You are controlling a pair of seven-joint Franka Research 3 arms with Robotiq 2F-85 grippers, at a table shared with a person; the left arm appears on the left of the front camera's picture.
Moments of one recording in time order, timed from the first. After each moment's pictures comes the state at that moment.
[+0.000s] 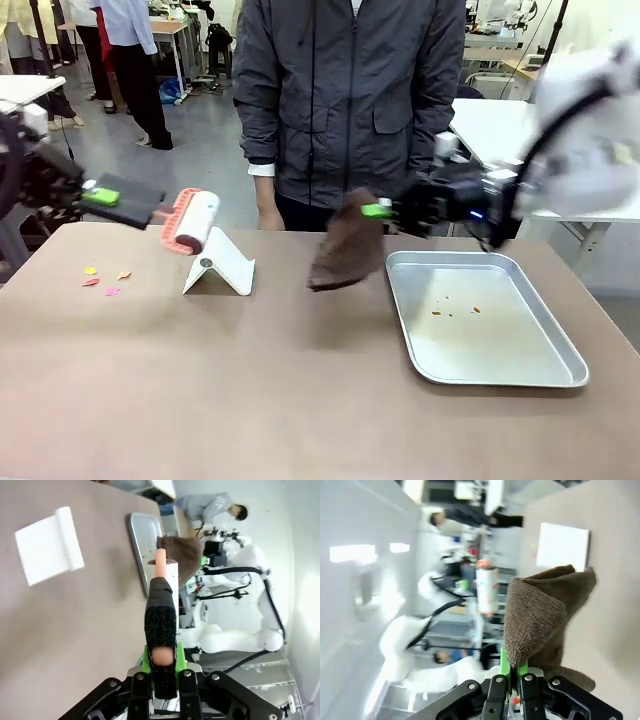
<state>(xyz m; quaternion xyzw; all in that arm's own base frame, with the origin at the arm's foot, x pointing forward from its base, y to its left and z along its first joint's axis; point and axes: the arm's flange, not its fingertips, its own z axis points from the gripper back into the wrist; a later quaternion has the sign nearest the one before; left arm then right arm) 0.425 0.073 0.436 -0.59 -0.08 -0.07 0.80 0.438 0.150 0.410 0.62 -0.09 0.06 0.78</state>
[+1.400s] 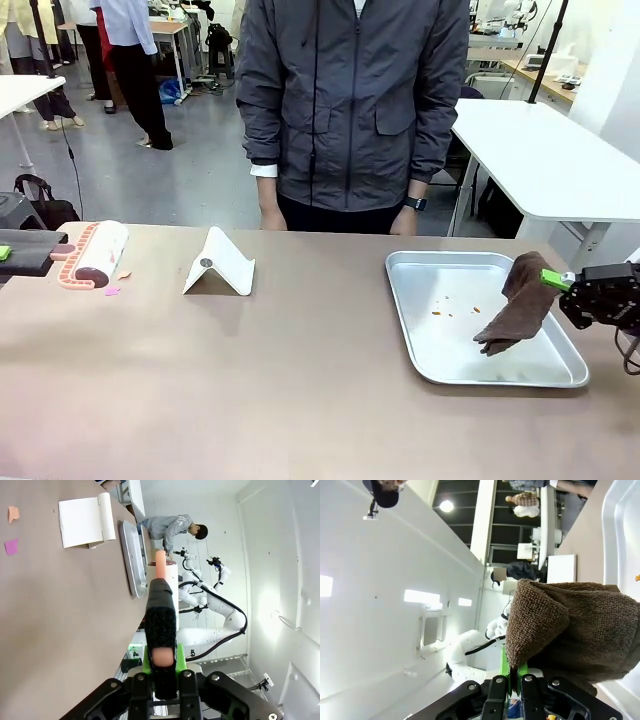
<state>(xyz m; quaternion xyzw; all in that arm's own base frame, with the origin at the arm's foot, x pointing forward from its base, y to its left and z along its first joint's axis) 0.363 0.202 0.335 -0.68 -0.09 -0.01 0.73 0.327 -0.075 0.299 0.73 -0.17 -0.08 0.66</state>
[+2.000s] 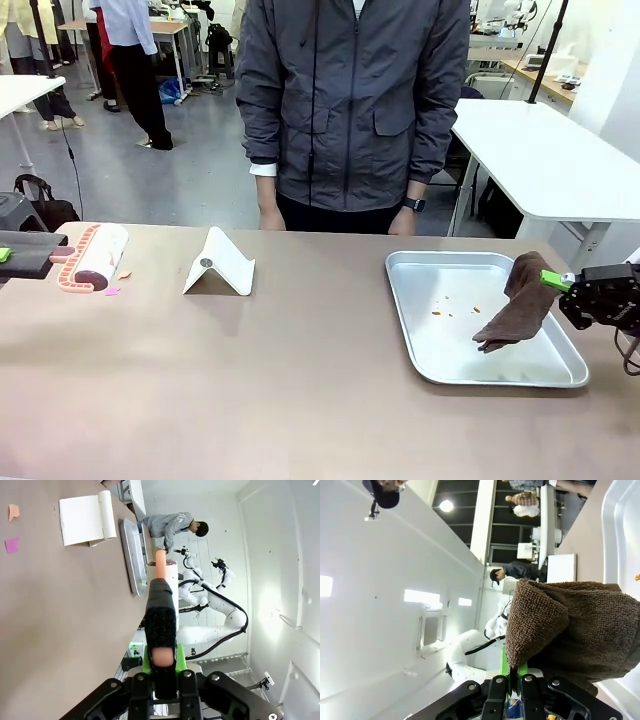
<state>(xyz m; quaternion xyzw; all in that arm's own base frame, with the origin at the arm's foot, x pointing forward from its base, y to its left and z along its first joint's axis) 0.362 0.202 0.334 -0.68 -0.09 -0.01 0.73 0.326 -0.075 0.299 0.73 -0.17 -0.08 0.66</state>
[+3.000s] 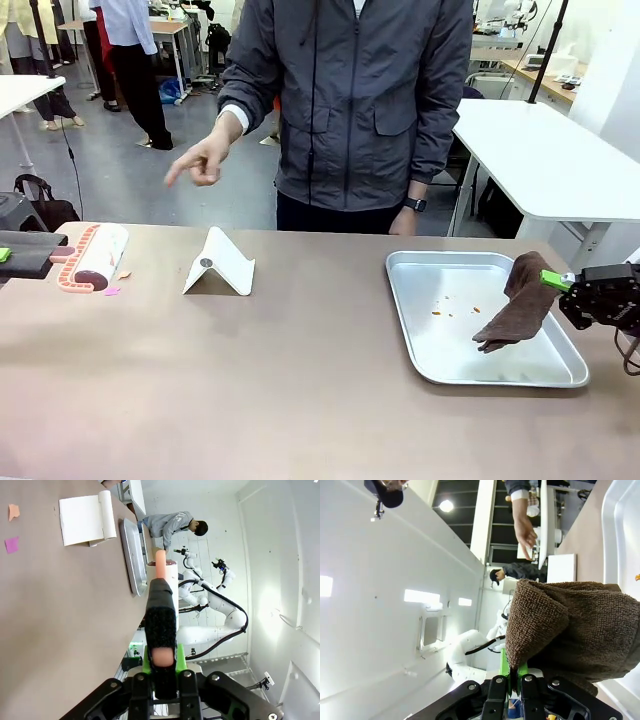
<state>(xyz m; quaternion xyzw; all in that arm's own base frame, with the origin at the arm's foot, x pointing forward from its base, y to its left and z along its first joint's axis) 0.362 0.202 0.334 -0.68 -0.09 -0.01 0.73 0.326 -0.075 0.299 0.73 -0.17 -0.08 0.66</state>
